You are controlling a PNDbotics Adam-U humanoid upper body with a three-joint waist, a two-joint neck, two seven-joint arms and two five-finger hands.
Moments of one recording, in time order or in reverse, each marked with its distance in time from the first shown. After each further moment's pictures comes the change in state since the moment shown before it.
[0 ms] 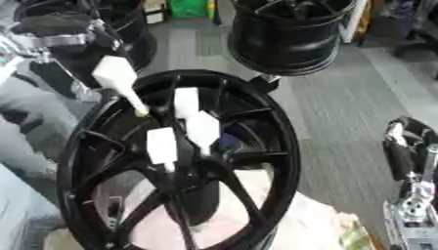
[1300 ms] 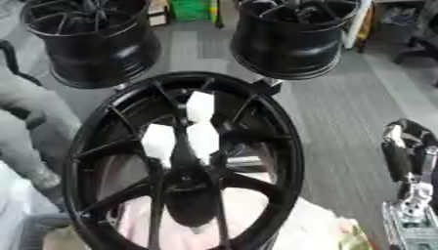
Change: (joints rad) left arm 0.334 0.099 0.514 0.591 -0.787 -0.095 0.297; right arm 0.006 0.002 -0.012 0.011 0.000 0.000 -0.005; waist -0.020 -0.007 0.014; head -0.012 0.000
